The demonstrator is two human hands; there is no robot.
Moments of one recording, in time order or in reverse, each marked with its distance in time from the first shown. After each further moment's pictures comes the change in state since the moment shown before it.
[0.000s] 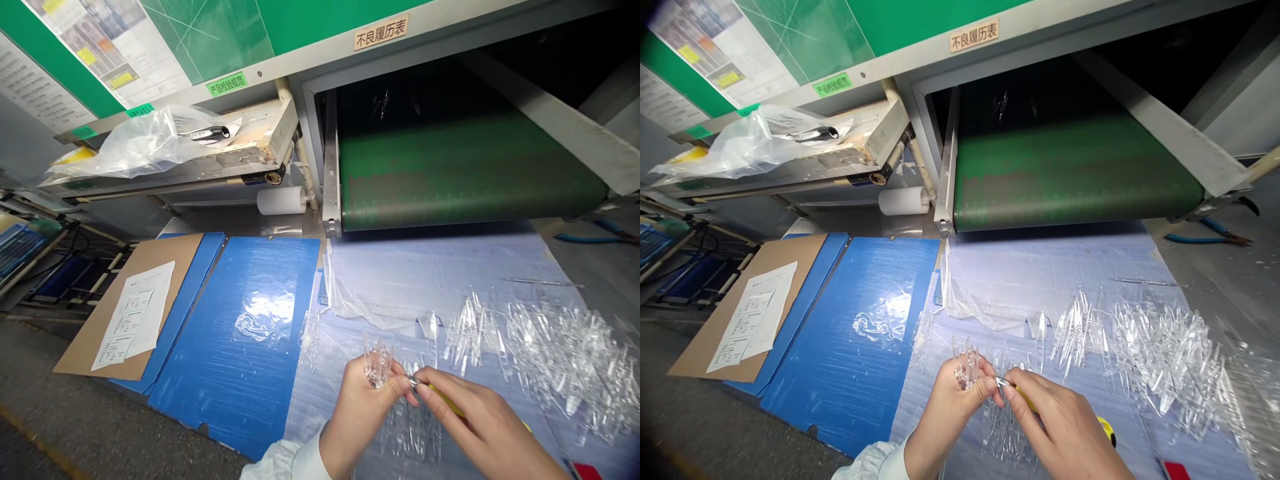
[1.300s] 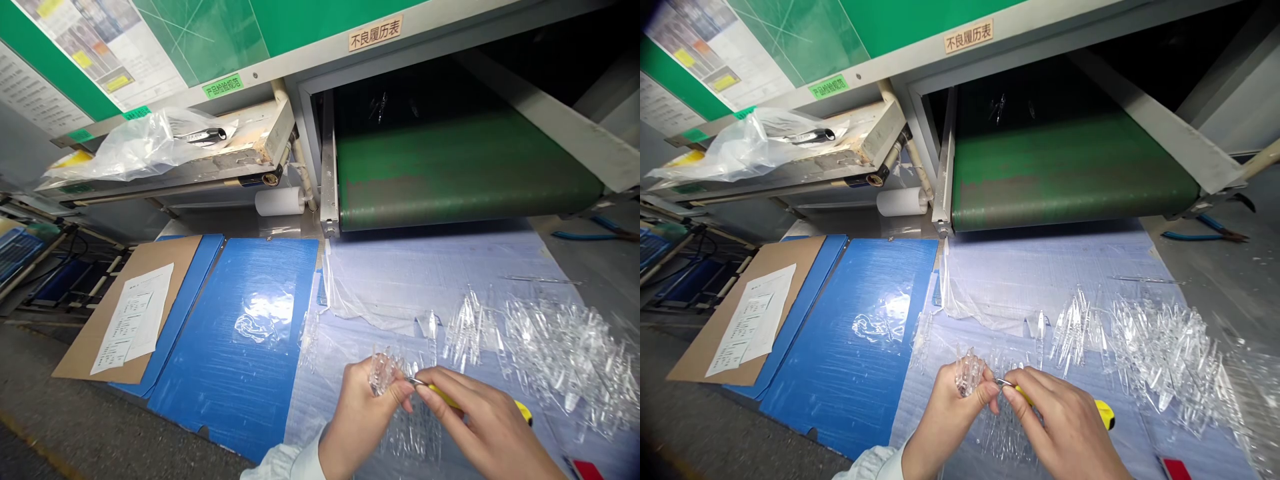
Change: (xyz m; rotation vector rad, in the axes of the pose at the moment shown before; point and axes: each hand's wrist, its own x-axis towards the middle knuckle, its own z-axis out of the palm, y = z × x) left_hand -0.007 0.006 0.002 0.173 0.027 0.017; right_hand -0.004 0.002 0.000 0.029 0.157 -0.006
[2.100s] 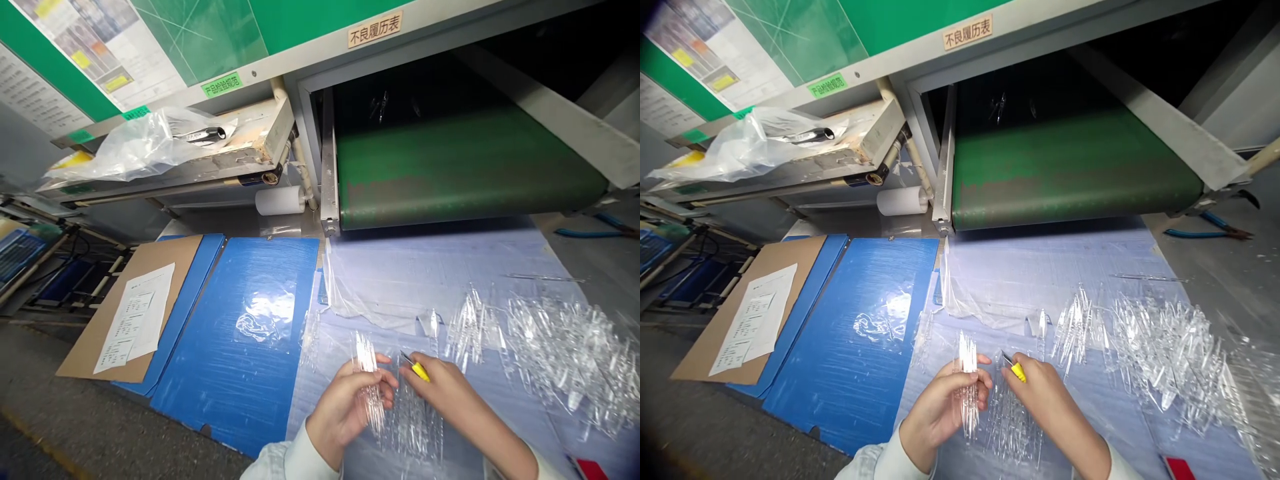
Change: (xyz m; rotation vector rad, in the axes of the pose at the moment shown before) left_hand 0.008 -0.034 -0.023 -0.670 -0.064 -0.341; right_hand 0.038 0.038 0.036 0.126 -0.057 0.411
